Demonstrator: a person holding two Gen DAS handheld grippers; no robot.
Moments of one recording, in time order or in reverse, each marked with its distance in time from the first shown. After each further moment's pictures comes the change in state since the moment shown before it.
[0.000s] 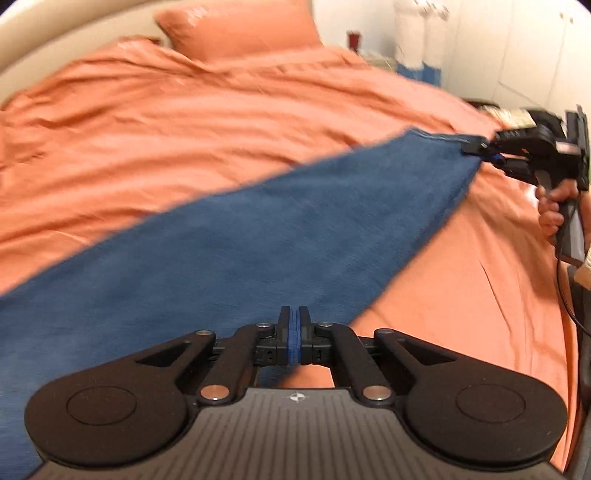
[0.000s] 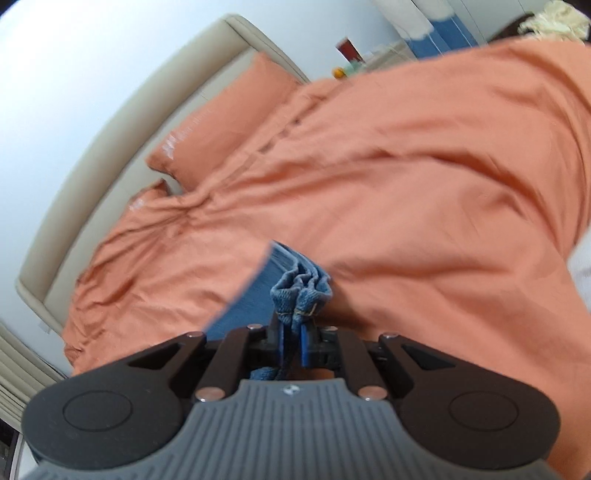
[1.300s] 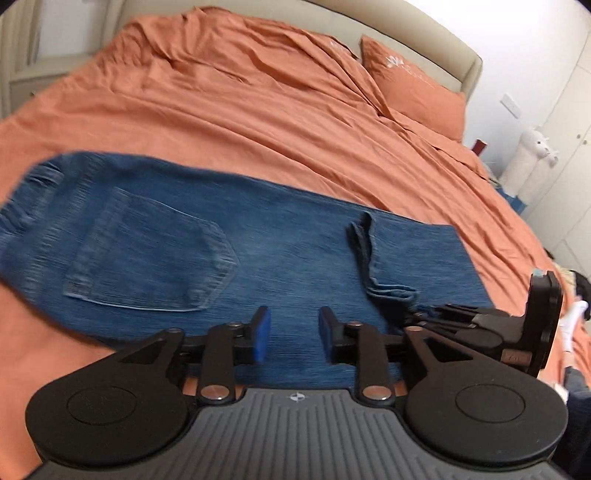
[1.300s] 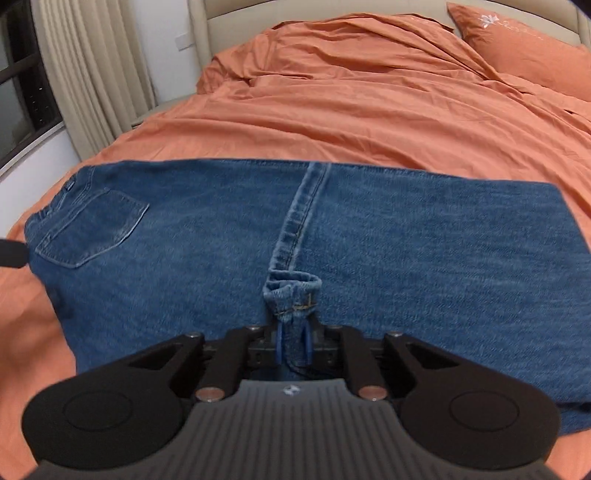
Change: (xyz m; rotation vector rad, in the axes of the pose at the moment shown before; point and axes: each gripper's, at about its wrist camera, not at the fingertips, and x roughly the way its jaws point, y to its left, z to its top) left arm -0.115 0.246 -0.123 -0.539 -0.100 0.002; right arm 0.054 0.336 -0.328 -0.811 0.433 0.213
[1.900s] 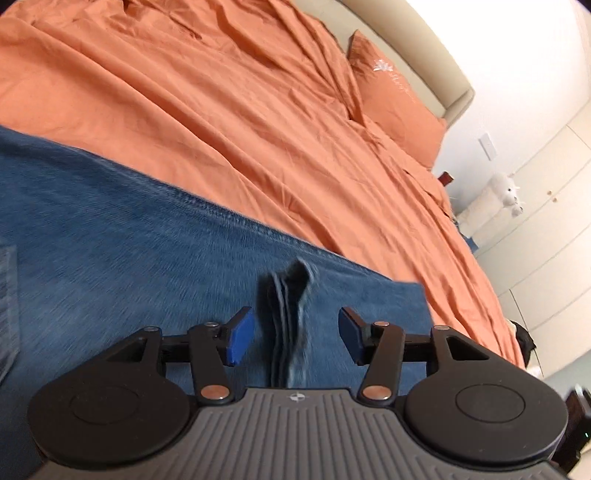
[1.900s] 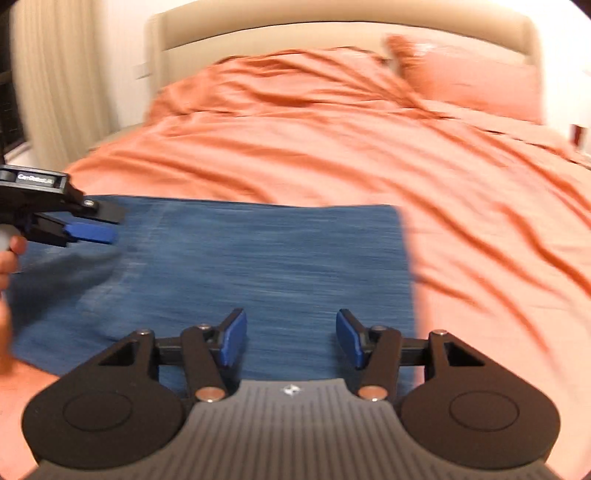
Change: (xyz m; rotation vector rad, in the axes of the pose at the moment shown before) left arm 0.159 -0.026 0.057 -0.183 0.011 -0.214; right arm -0.078 -0.137 -0.016 0.018 -0.103 -0.171
